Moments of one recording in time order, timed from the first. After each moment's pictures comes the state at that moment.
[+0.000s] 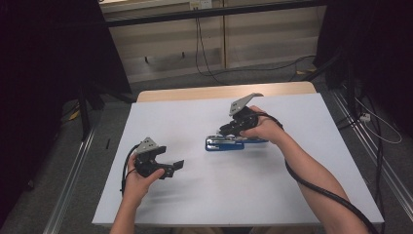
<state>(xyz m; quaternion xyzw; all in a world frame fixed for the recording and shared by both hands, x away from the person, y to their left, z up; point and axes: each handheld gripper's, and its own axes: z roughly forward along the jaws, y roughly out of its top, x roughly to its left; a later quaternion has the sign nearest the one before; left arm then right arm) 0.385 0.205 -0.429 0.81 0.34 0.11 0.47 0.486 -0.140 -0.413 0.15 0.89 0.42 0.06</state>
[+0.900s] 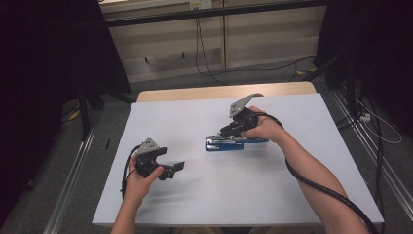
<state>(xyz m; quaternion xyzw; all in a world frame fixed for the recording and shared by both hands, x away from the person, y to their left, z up) 0.384 0.205 -0.432 0.81 0.34 0.11 0.47 0.491 -0.142 -0.420 0.13 0.90 0.41 0.05</state>
